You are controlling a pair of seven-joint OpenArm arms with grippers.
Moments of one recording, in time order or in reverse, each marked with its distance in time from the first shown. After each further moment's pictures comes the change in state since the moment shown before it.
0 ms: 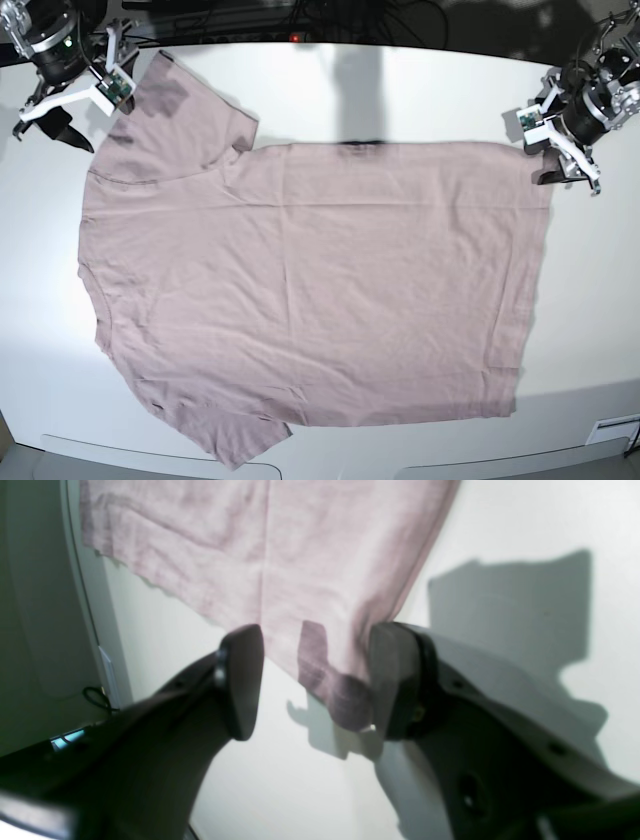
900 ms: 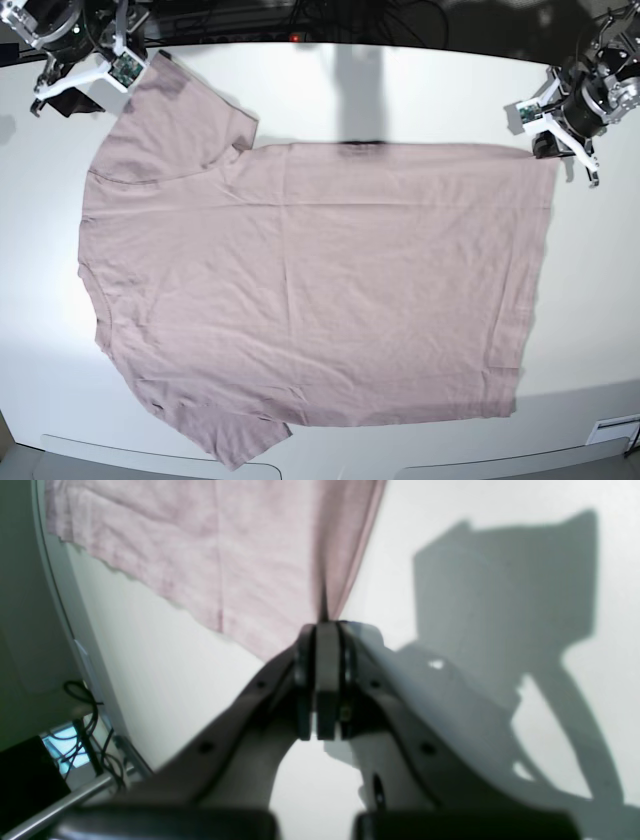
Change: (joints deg) left arm 0.3 0.2 0.3 0.3 1.2 -1.5 3.6; right arm -0.3 -0.6 0.0 -0.1 10.6 11.5 -13.8
